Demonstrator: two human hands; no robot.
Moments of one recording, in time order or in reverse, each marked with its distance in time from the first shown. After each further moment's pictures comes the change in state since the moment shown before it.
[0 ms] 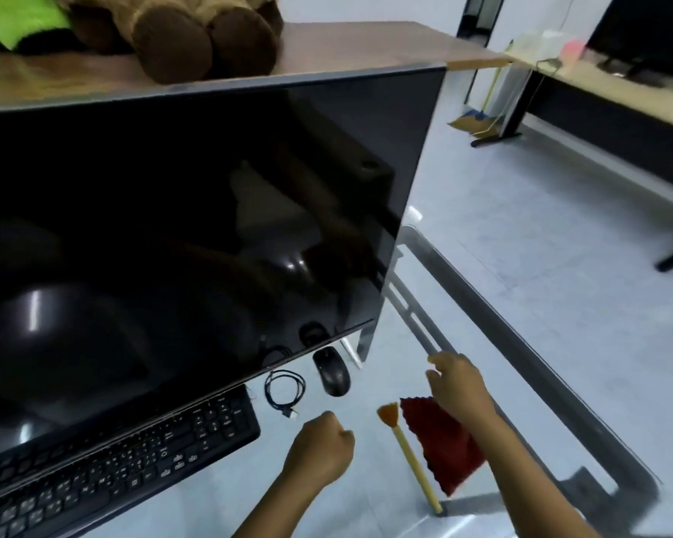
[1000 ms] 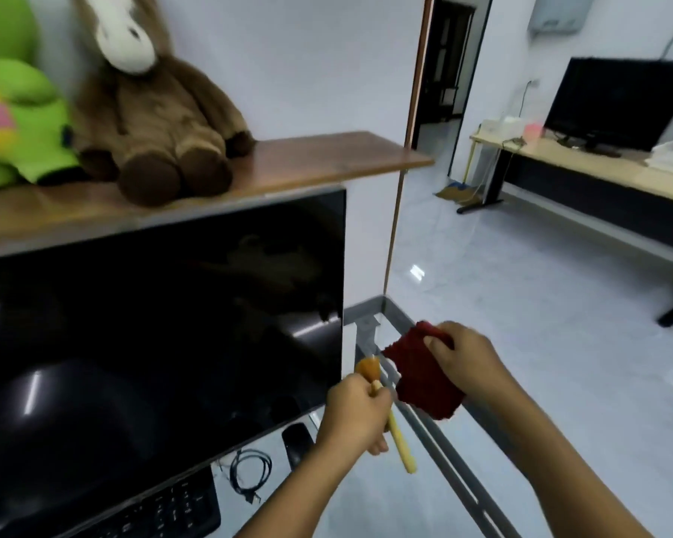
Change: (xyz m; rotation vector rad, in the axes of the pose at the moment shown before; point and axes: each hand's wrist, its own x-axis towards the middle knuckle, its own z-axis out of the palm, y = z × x) left_hand -0.024 0.180 -0.054 -0.420 0.135 0.218; right_hand 0.014 -0.036 -0.173 0.200 0.177 -0.258
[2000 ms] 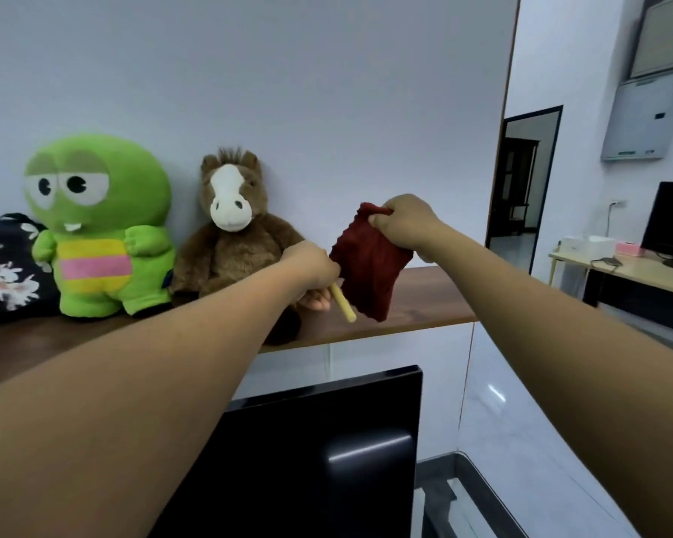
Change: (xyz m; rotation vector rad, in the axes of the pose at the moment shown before) left_hand 0.104 0.243 -0.277 0.272 0.478 0.044; right_hand 0.240 -0.315 -0.108 0.091 0.139 -0.509
